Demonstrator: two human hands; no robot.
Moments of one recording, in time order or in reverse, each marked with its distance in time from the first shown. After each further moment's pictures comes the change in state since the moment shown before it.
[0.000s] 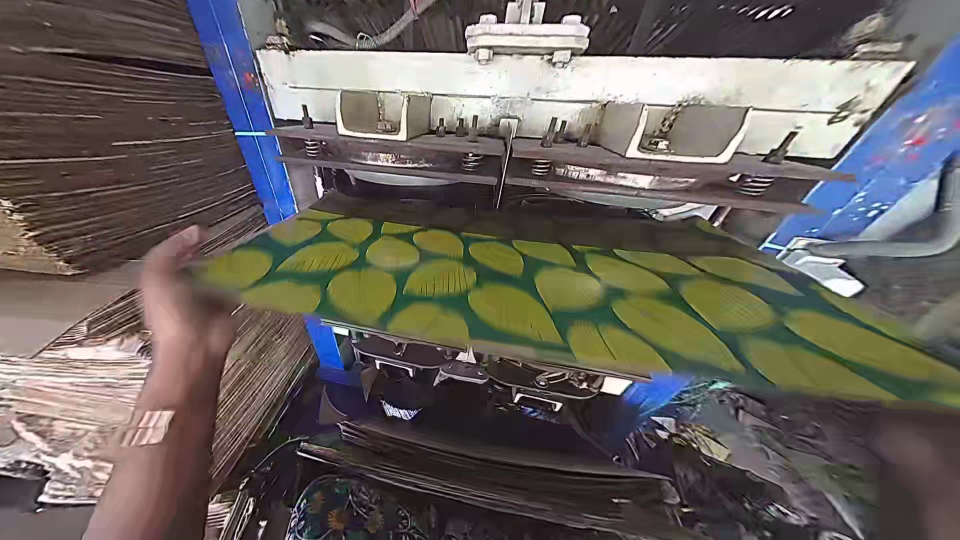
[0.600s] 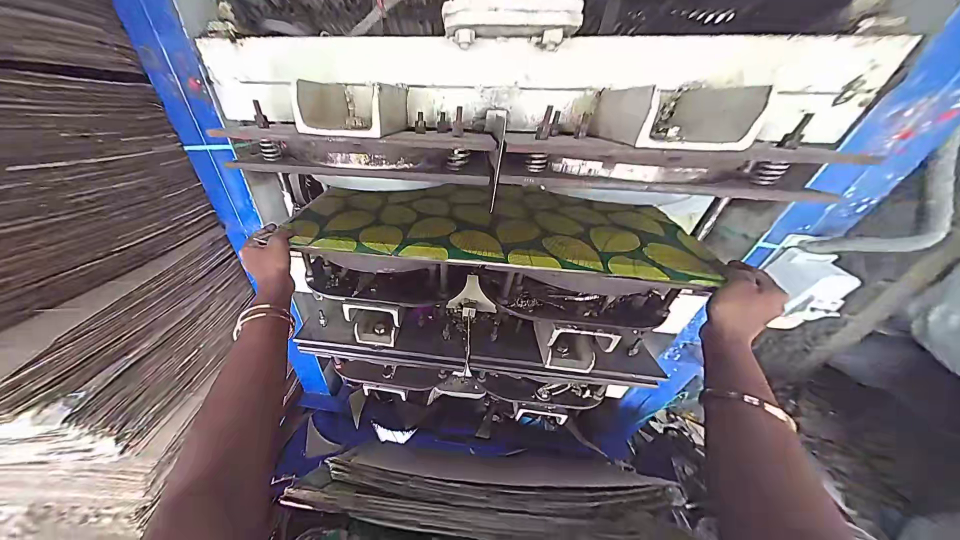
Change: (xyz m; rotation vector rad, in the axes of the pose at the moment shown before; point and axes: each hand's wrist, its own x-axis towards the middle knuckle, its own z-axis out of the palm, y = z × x) left_hand 0.142 -0.143 0.091 0.517 0.061 0.007; right_hand 0.093 0.104 0.130 -0.725 0.300 0.146
